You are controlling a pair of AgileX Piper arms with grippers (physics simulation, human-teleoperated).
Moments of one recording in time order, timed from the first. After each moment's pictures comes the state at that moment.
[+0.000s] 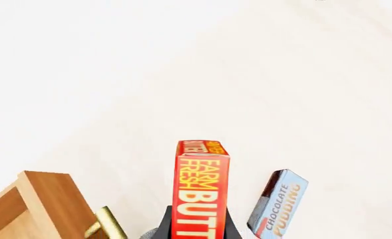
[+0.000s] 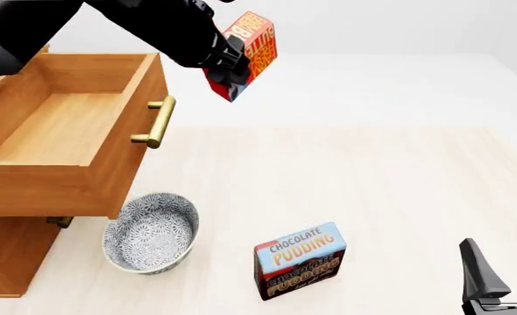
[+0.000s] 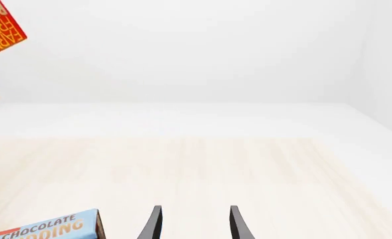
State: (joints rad) left arm -0.62 1.69 -2.06 1.21 0.11; right arm 0.00 0.00 0.00 0.00 0.00
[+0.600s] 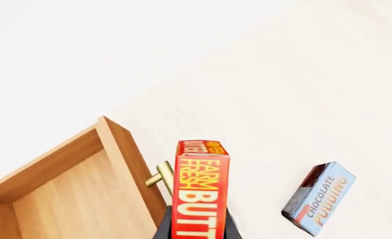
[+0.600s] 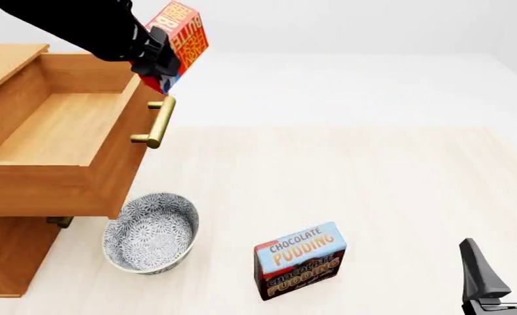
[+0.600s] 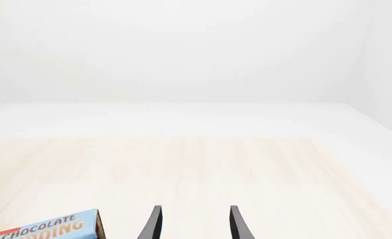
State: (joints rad) left arm -0.42 1.52 -1.88 1.20 0.16; right arm 0.00 0.00 0.00 0.00 0.00
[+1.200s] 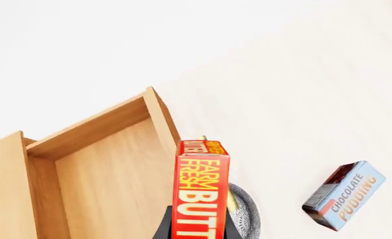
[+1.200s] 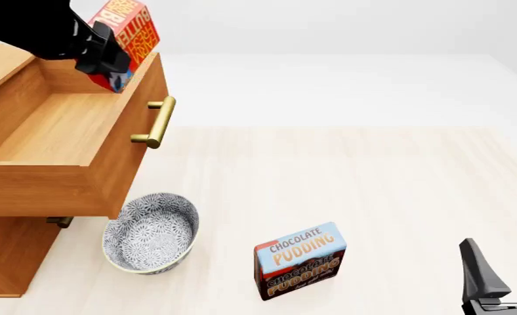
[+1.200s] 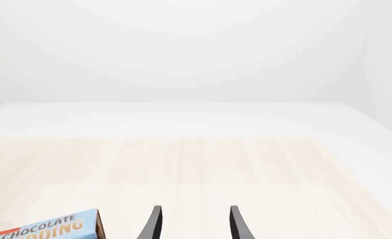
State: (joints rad) left arm -0.29 1.41 -1.80 1.21 0.19; right arm 0.00 0.00 0.00 0.00 0.00
